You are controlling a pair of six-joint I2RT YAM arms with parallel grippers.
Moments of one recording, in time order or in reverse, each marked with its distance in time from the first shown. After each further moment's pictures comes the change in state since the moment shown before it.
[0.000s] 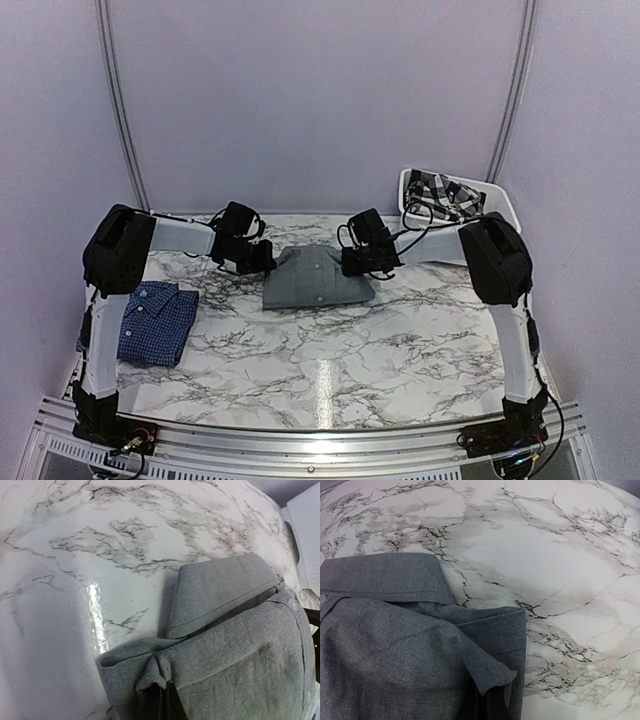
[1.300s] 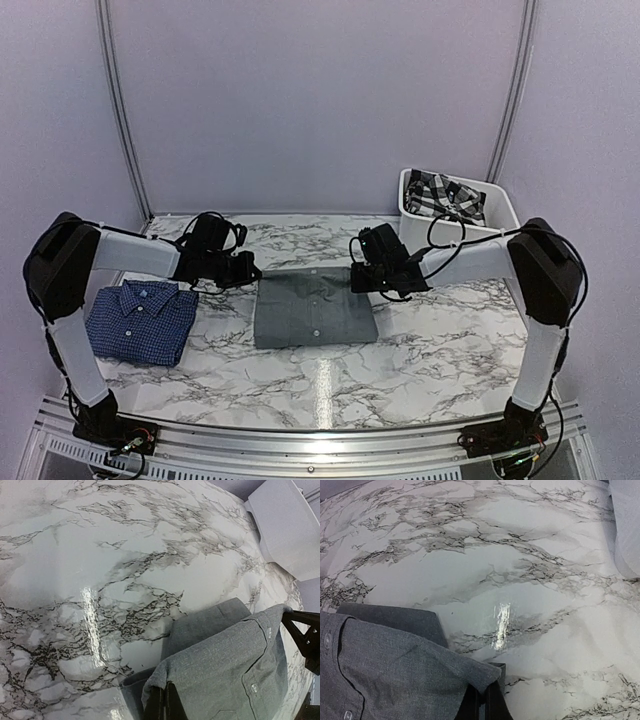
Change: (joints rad) left arm -0.051 -0.451 -0.524 0.196 -0.046 -0.042; right arm 0.121 -0.390 -0.454 0.100 0.119 0.124
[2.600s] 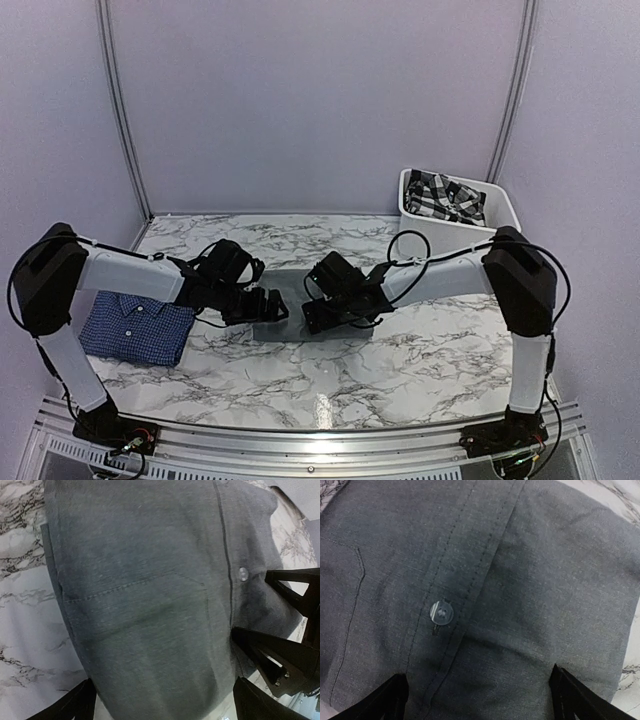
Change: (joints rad) left arm -0.204 -0.095 -0.106 -0.154 -0.025 -0.063; right arm 0.244 0.110 0.156 -0.251 0.006 0.003
